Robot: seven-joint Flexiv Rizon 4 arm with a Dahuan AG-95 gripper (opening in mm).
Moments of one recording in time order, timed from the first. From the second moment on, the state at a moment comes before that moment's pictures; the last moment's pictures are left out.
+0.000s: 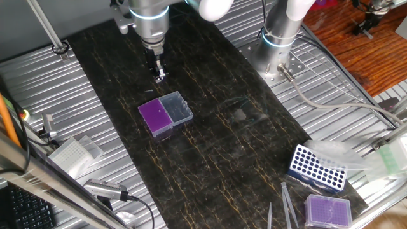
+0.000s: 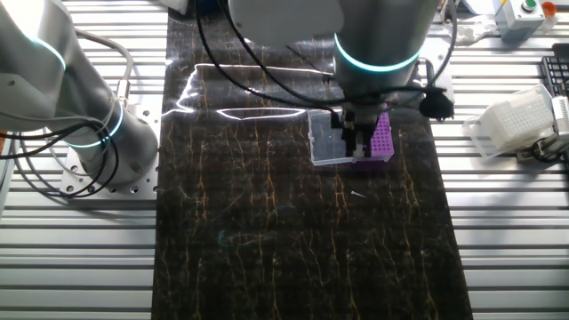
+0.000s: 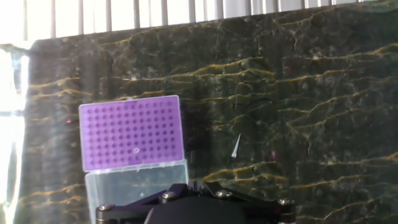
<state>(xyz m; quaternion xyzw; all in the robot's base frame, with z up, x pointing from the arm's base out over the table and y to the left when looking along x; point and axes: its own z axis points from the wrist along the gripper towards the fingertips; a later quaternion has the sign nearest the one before) 0.486 -0.046 0.127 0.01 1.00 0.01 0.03</state>
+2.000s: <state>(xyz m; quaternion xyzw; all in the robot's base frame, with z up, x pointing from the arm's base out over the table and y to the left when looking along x) 0.518 -0.095 0.065 0.02 1.00 0.03 -0.01</state>
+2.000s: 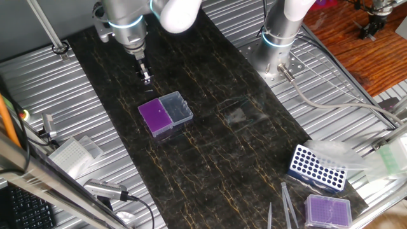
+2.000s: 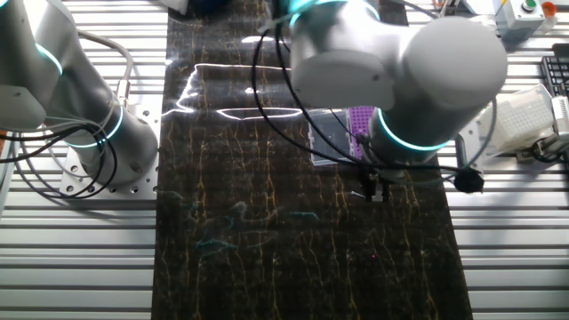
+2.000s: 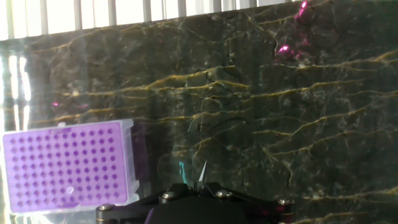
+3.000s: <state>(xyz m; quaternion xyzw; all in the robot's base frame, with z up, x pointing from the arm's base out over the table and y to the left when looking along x) 0.517 -0.097 0.055 0.01 1.00 0.02 0.03</state>
